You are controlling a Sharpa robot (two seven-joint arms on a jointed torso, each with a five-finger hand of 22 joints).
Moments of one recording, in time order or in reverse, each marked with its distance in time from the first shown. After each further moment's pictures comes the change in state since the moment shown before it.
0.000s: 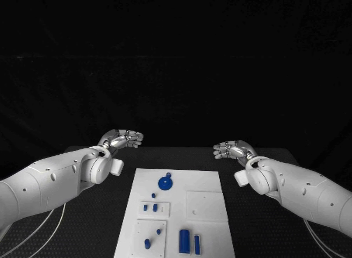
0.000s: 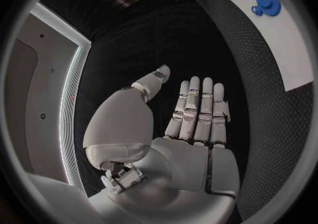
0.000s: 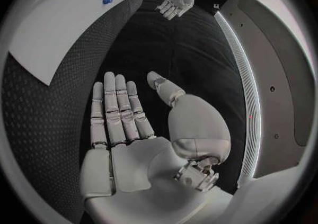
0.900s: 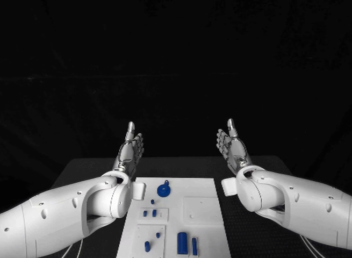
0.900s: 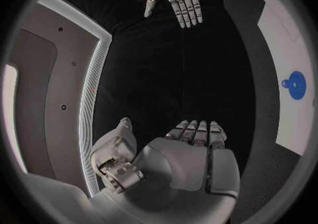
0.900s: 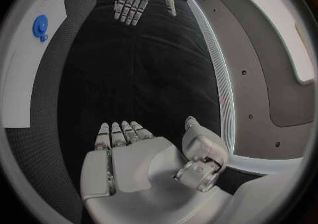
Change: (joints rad) left arm -0.182 -0.115 0.123 0.545 0.060 -0.408 0.131; left_hand -1.042 0.122 -0.476 0.141 -0.043 -0.721 -0.117 -0.261 -0.426 -1.031 -0.093 -0.057 -0.161 -0.669 -0.105 -0.402 -0.367 0.000 -0.501 -0.020 -0.391 -1.201; right arm -0.034 -0.211 -0.014 0.609 0.203 -0.373 0.139; right_hand -0.827 0.027 -0.473 0.237 -0.158 -0.750 -0.154 -0.253 -0.389 -1.025 -0.115 -0.201 -0.179 -0.862 -0.086 -0.300 -0.503 -0.166 -0.501 -0.178 -0.411 -0.738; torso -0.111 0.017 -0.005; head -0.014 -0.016
